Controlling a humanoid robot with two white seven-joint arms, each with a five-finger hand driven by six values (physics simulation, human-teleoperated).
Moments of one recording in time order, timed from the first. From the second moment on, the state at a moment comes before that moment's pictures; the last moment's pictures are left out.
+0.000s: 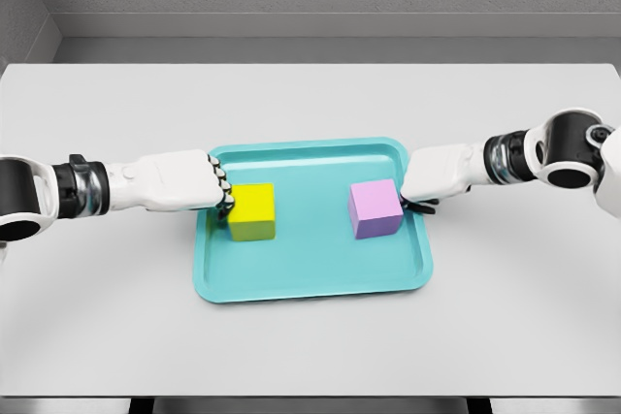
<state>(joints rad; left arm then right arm) -0.50 0.74 -0.56 -1.73 -0.67 -0.61 -0.61 -0.96 -0.76 1.14 -1.45 0.60 -0.61 0.60</state>
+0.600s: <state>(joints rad) -0.50 0.73 -0.56 -1.75 -0.68 -0.61 -0.61 -0.97 -0.75 1.14 -1.46 0.59 -0.61 0.61</state>
